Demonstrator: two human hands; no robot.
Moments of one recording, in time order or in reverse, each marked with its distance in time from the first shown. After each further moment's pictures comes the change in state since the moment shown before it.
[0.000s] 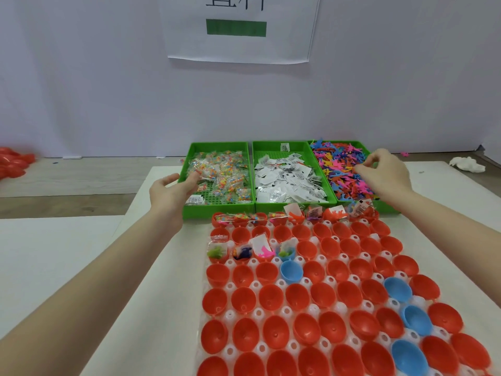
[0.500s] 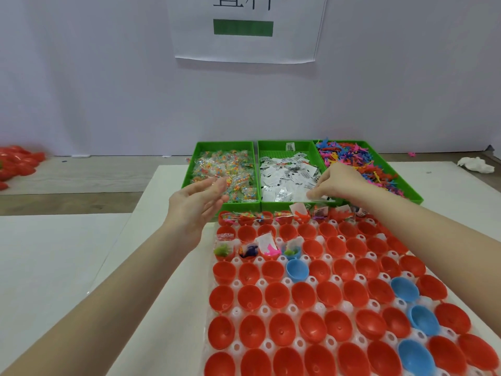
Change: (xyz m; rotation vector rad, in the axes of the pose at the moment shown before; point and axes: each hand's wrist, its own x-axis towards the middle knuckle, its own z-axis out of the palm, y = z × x) left_hand -0.039 -0.002 0.000 -0.126 -0.204 -0.073; right_hand -0.016 -0.064 0.026 -0.170 -0.528 -0.017
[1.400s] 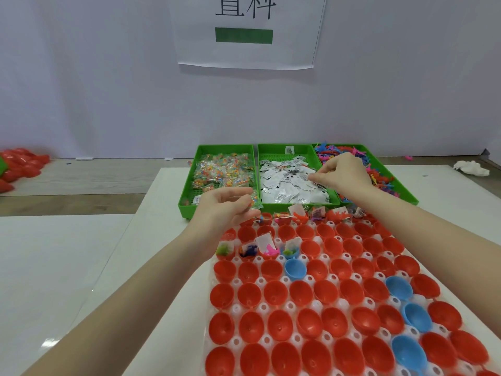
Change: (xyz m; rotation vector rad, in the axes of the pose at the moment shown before) left_hand -0.033 0.000 0.025 0.311 -0.218 0.061; right_hand -0.015 -0.001 -0.008 0.251 0.297 -0.150
